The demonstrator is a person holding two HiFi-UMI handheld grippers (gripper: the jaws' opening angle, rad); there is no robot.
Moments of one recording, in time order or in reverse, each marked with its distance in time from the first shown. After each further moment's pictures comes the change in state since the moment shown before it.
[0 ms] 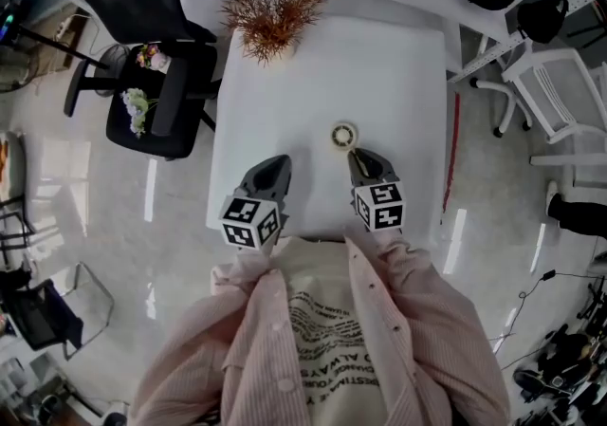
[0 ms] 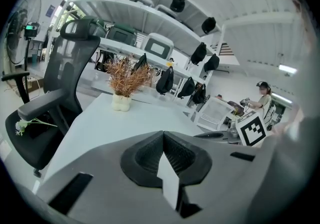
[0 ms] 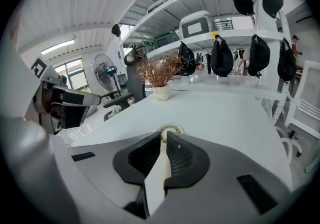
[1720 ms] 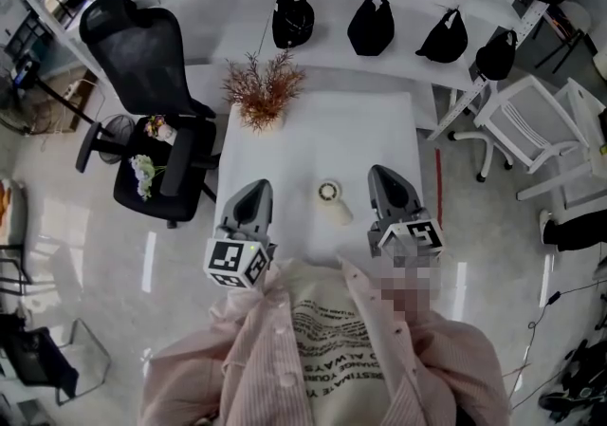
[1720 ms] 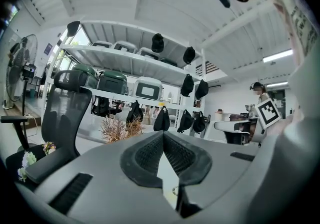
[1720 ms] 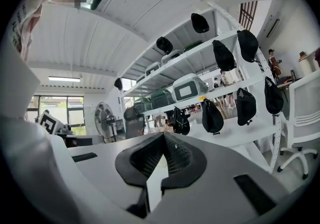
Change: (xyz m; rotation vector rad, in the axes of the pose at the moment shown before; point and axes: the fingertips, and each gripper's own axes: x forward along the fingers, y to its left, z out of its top) left arm -0.056 -0.038 0.144 0.206 -0.385 0.030; right arm -0.140 -0.024 0.188 0.076 -0.568 -0.016
